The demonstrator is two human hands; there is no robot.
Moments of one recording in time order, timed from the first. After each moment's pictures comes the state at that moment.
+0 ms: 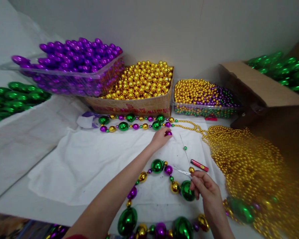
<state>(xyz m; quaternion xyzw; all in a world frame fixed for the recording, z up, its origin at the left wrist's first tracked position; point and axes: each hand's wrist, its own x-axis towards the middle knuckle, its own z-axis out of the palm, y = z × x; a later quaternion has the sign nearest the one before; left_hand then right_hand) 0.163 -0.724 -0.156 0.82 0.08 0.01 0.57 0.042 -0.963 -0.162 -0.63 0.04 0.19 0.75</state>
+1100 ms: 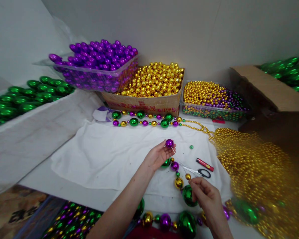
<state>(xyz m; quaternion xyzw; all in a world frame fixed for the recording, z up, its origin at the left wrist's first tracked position) 0.060 -0.740 -0.137 0.29 0.23 -0.05 0.93 0.013 -0.955 -0.146 -0.70 0.02 0.24 0.67</state>
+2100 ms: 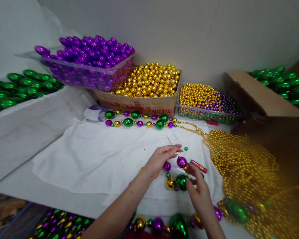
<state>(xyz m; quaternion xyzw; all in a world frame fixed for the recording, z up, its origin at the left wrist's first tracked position) 0.051 -0.772 -0.103 0.58 0.08 -0.02 0.81 0.034 -0.949 -0.150 -0.78 -0.08 0.09 0.61</state>
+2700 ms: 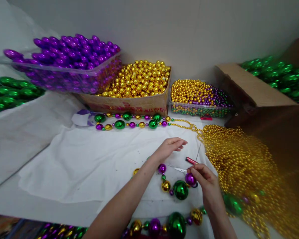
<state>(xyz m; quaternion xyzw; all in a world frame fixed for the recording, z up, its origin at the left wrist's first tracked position) 0.118 -0.792 -0.127 0.77 -0.03 -0.09 0.63 0.057 -0.974 -0.141 -0.65 0.03 0.13 0.75</state>
